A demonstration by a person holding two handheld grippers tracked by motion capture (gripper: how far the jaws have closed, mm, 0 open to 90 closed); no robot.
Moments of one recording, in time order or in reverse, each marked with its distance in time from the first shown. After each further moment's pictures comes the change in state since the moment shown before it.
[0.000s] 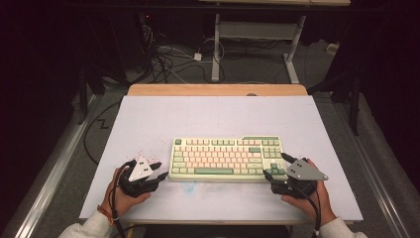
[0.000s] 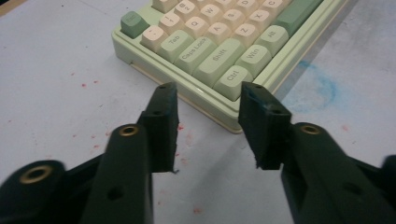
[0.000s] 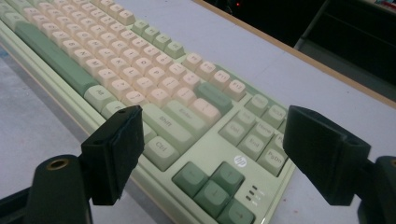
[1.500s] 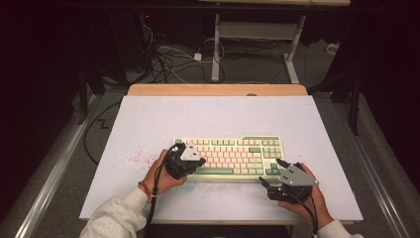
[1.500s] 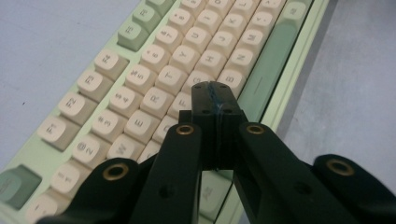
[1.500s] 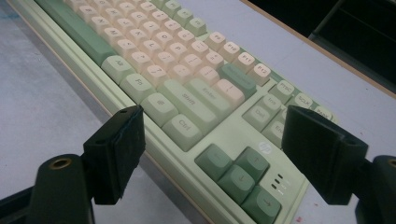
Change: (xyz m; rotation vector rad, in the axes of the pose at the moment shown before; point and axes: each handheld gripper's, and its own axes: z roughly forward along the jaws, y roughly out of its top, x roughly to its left) left arm -0.030 0.099 0.076 0.087 -0.185 0.148; right arm 0.014 -0.007 0.006 0.048 0.025 -0.074
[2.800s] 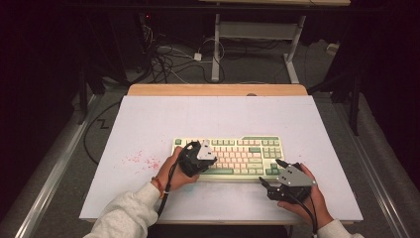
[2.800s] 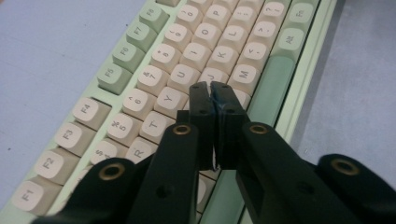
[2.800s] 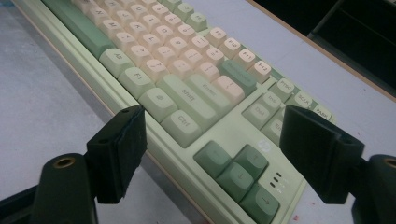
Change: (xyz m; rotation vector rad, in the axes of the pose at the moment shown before) left arm -0.005 0.021 0.014 -0.002 0.036 0.057; right arm 0.001 0.000 0.001 0.016 -0.010 -0.026
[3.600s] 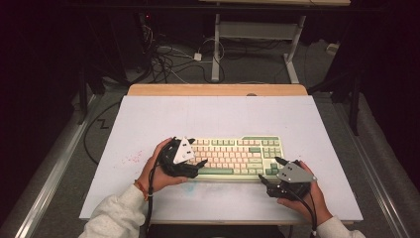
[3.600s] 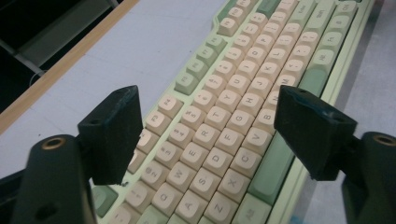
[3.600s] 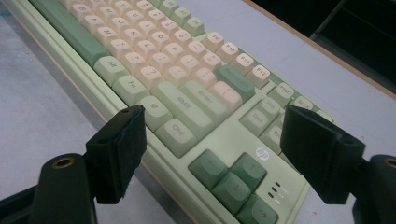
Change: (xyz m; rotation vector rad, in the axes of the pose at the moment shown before) left arm 0.006 -0.030 -0.043 -0.148 0.169 -0.017; right arm -0.006 0.002 0.006 -0.008 0.017 0.019
